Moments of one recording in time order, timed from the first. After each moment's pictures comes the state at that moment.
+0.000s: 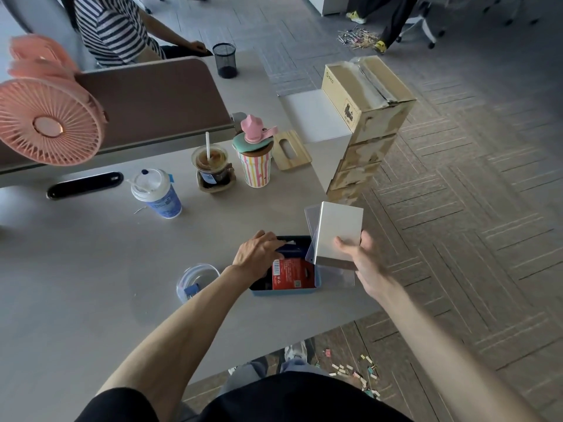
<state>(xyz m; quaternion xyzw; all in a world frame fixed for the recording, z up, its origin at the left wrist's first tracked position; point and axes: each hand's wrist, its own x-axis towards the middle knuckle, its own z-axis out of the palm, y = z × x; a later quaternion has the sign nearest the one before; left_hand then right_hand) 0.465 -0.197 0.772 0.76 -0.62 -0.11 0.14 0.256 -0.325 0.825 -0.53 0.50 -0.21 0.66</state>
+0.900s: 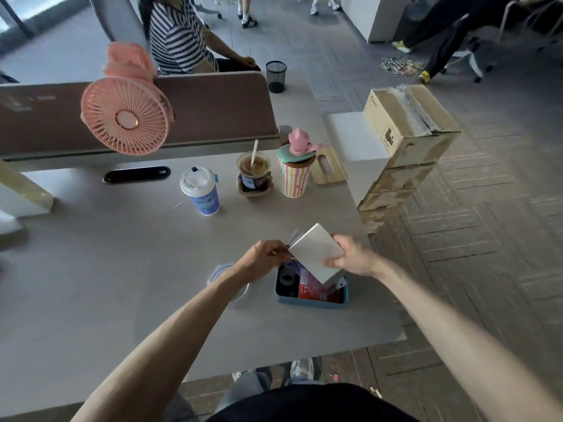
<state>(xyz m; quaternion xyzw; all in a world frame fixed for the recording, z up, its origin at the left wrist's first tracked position) 0.496 -0.152 0.805 0.76 -0.36 -0.37 0.39 0.332 -0.333 0.846 -0.80 0.28 0.12 0.52</state>
